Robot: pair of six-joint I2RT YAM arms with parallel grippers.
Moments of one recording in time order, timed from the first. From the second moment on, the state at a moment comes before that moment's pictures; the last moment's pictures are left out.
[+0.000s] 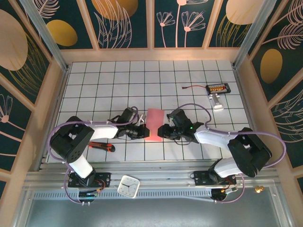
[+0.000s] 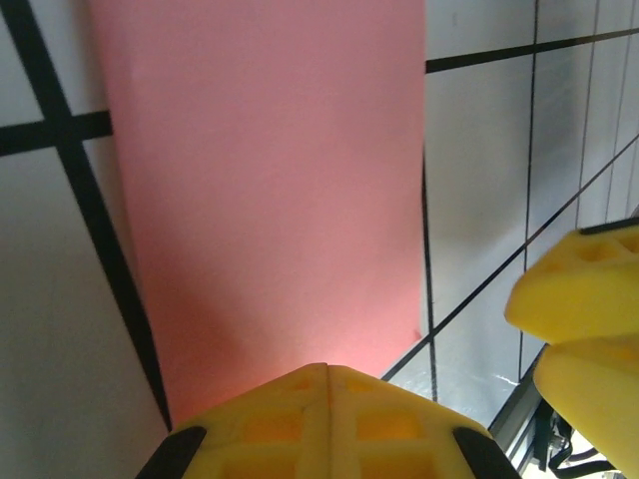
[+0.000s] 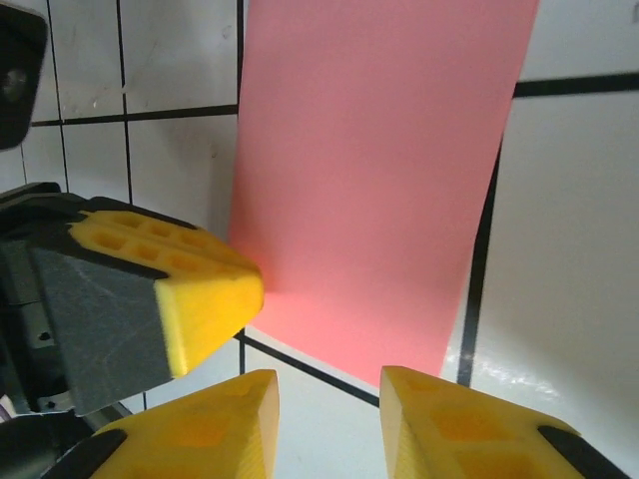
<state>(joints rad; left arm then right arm) -0.66 1.68 0.68 0.07 0.55 -0.76 0.75 1.40 0.59 -0.07 -0.32 0.86</state>
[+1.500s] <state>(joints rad) -0.66 1.69 0.64 0.10 0.56 -0.75 0.81 1.50 0.59 -0.03 -0.19 0.96</state>
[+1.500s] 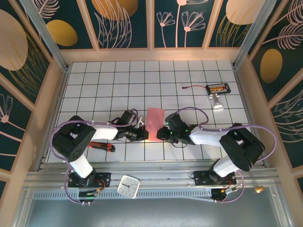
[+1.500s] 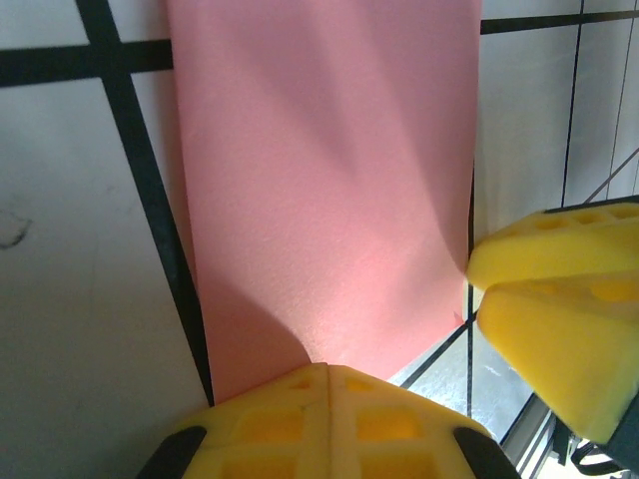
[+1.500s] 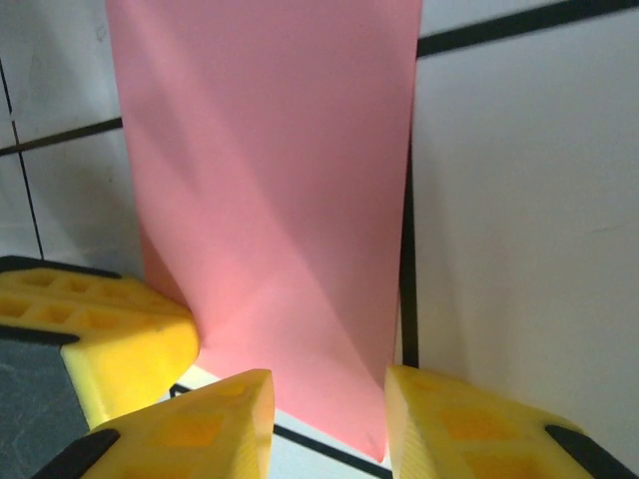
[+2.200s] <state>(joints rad) -0.66 1.69 0.64 0.10 0.56 -0.75 0.80 1.52 0.59 0.05 -0.24 0.95</state>
